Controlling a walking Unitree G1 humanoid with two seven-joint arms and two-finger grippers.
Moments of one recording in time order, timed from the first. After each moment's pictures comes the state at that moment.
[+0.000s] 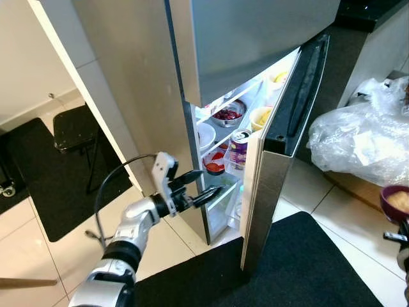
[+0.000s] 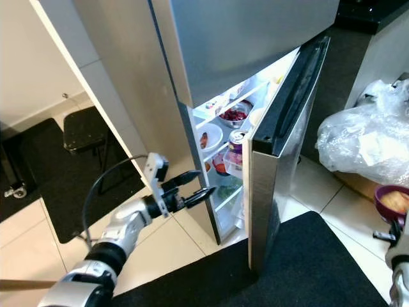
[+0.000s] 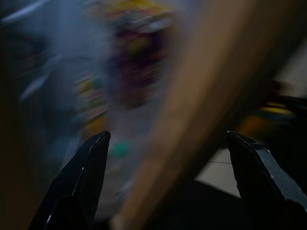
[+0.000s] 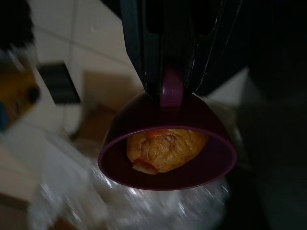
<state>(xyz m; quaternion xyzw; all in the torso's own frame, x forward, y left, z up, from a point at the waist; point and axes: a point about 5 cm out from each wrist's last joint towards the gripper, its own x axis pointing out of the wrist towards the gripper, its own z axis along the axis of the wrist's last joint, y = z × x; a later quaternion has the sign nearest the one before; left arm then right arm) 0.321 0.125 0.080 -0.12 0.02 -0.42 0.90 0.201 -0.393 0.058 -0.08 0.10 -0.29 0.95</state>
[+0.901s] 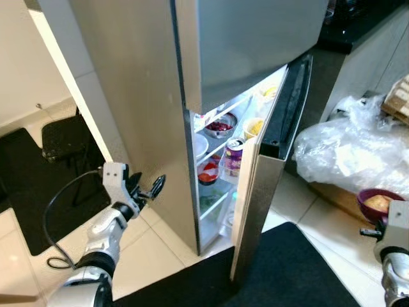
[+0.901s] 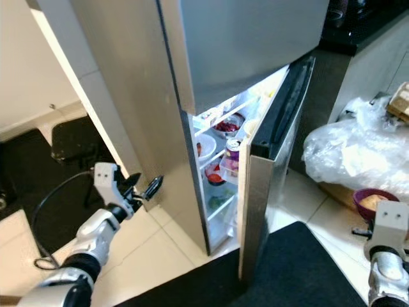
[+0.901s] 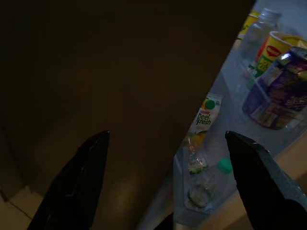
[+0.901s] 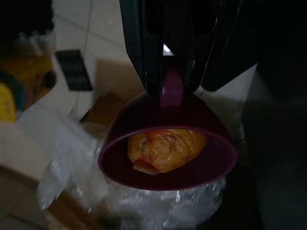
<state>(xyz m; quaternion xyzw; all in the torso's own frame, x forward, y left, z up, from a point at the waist) 0.320 0.192 0.066 -0.12 0.02 -0.19 0.97 0.245 -0.370 0.059 -0.10 0.13 -0.26 0.95</state>
